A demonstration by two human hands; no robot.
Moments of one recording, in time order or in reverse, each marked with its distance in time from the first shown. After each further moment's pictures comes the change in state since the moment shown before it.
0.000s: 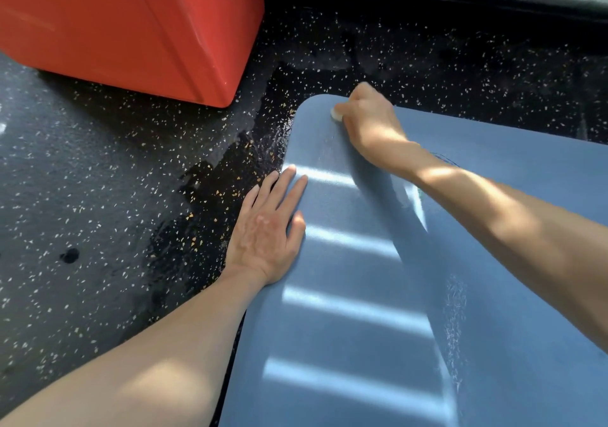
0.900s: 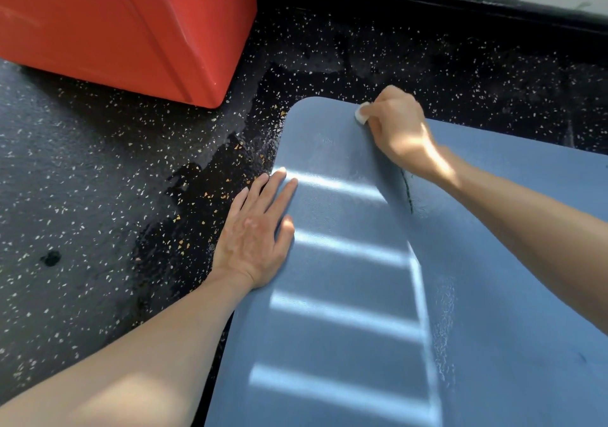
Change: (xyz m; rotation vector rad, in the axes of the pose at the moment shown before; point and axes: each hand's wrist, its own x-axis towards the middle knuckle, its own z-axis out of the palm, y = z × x) left_hand 0.001 -0.002 0.000 0.011 -0.016 0.002; right_hand 0.003 0.046 -0.017 -0.238 0.100 -0.182
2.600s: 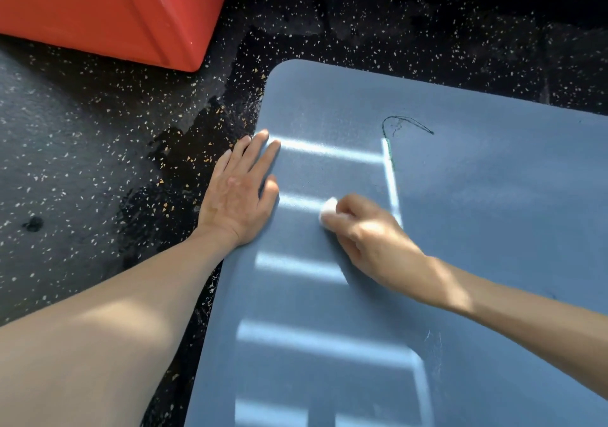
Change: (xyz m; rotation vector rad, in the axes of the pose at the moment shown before) left_hand 0.001 0.002 0.001 0.047 0.016 0.018; right_hand -0.188 -0.057 0.005 0.154 -0.282 -0.209
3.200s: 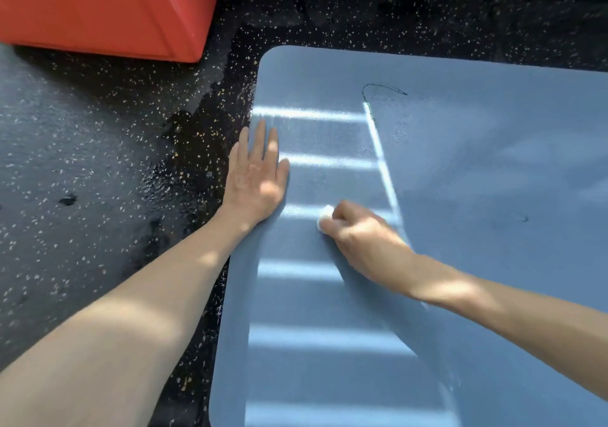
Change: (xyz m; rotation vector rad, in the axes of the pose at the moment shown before) left_hand -0.033 0.022 0.012 0.130 0.006 -0.017; right_hand -0.072 -0.057 0.029 0.042 -0.011 0.171
